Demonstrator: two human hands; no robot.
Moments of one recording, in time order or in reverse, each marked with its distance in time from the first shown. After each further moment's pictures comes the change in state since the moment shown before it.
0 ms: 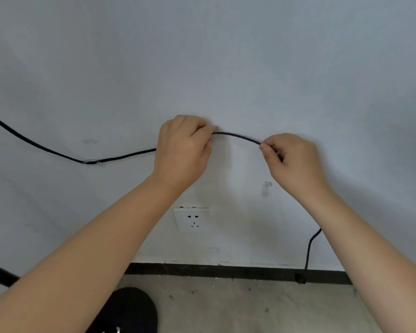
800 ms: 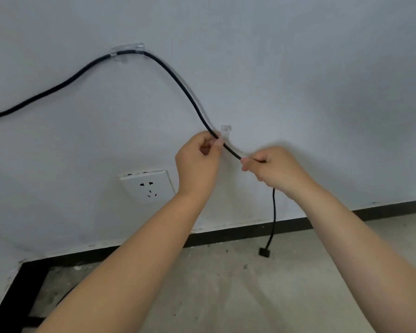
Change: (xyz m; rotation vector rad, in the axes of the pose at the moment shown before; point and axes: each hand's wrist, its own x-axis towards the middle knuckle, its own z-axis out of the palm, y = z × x) left_hand -0.064 0.104 0.102 -0.940 -0.140 -0.906; right_hand -0.079 0.079 0.022 0.189 -0.409 0.589
